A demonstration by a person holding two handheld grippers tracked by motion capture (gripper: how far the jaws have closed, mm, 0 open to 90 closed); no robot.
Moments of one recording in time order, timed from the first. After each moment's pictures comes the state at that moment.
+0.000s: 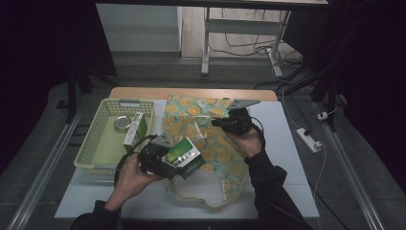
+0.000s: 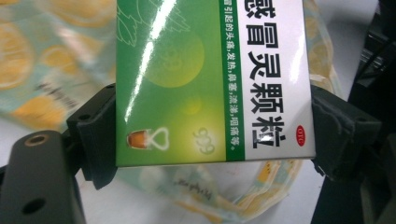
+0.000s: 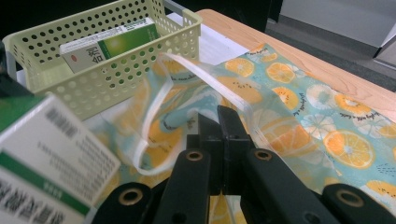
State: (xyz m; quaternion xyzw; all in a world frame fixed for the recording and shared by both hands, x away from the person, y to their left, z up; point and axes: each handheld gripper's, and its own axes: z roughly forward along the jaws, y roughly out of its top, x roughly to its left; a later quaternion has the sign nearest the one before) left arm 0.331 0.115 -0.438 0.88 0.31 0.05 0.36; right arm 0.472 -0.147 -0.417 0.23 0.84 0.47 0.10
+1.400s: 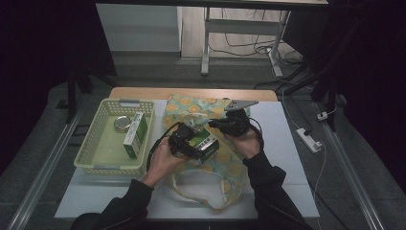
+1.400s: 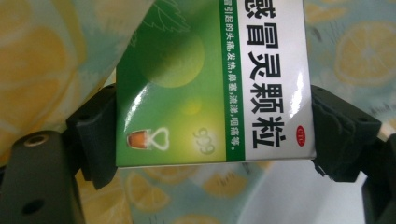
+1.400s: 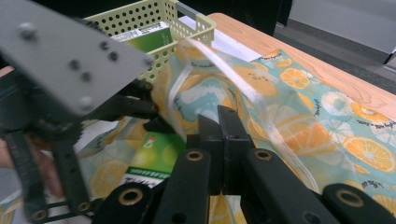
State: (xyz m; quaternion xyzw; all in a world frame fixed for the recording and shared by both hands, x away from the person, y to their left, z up) left arm 0.424 0.060 -0.474 0.87 0.37 0.07 0.31; right arm 0.464 -0.141 -0.413 0.22 0.85 0.48 0.09
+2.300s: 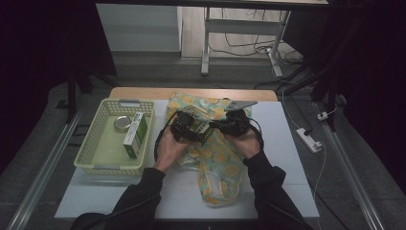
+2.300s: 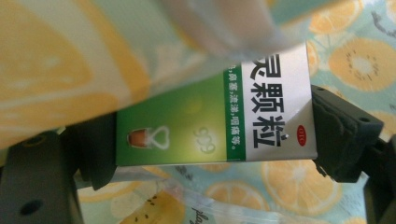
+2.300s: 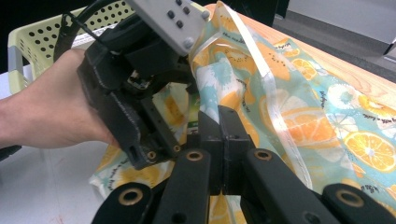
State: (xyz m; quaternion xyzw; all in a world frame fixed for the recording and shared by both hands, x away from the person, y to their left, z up) left arm 0.474 0.065 -0.489 0.83 0.44 0.12 0.33; right arm 0.470 -0.142 -0.421 0.23 0.85 0.47 0.09
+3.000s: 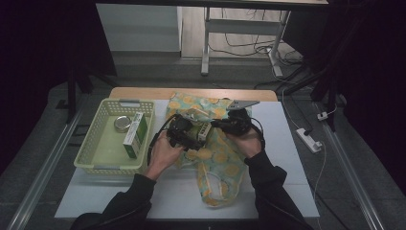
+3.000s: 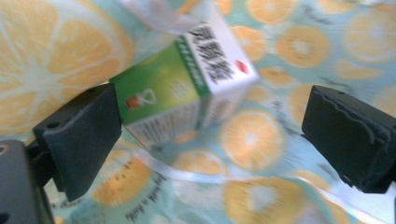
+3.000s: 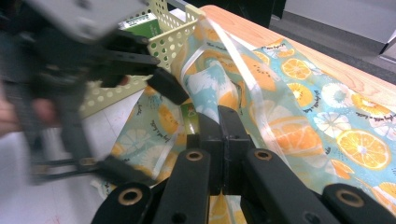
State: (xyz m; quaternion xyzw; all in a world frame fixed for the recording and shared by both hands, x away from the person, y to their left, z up) left arm 0.428 0.074 -0.460 0.85 0.38 0.09 0.35; right arm 0.472 -0.147 -0.420 0.23 0.85 0.47 0.09
